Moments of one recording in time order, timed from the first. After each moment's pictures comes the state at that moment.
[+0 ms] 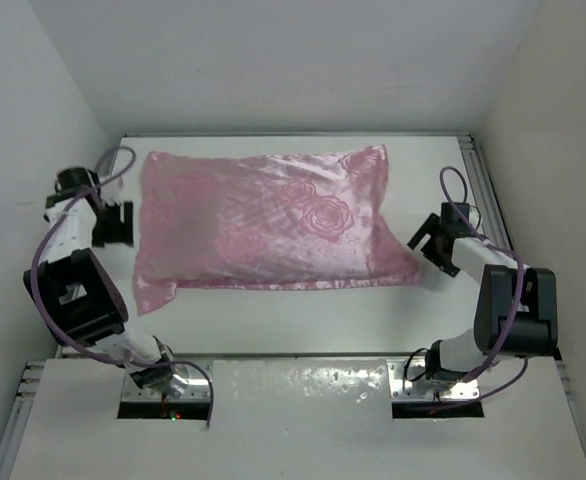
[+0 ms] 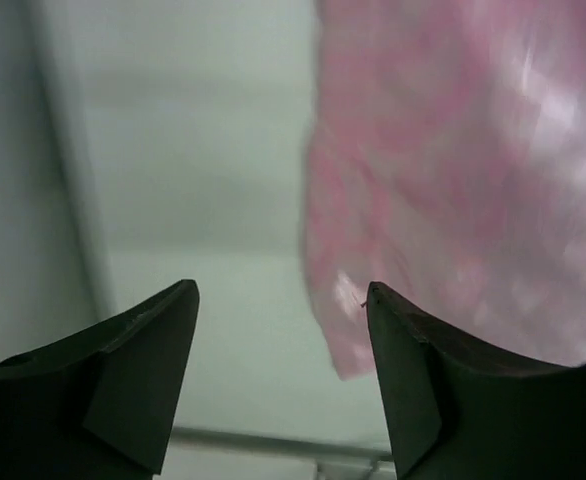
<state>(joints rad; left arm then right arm) 0.48 1.57 1.31 -0.79 0.08 0.41 -0.10 1.49 0.70 -0.20 0.15 0.54</state>
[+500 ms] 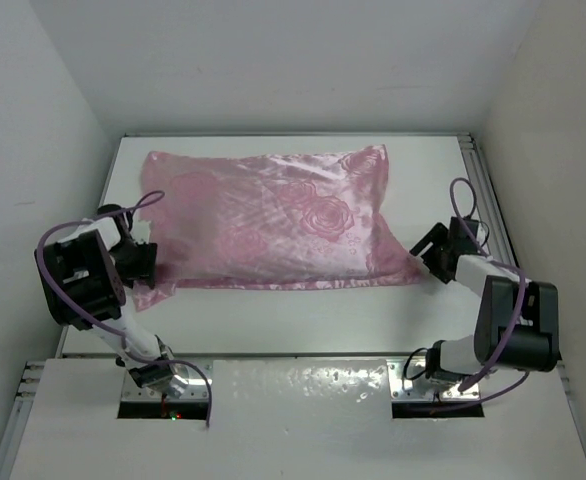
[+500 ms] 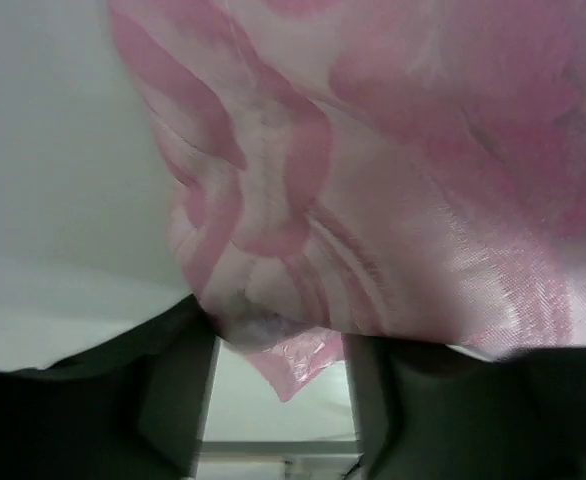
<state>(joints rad) 0.41 1.67 0.92 -0.73 0.05 0.43 -0.18 1.43 0.53 -0.05 -0.02 0.59</state>
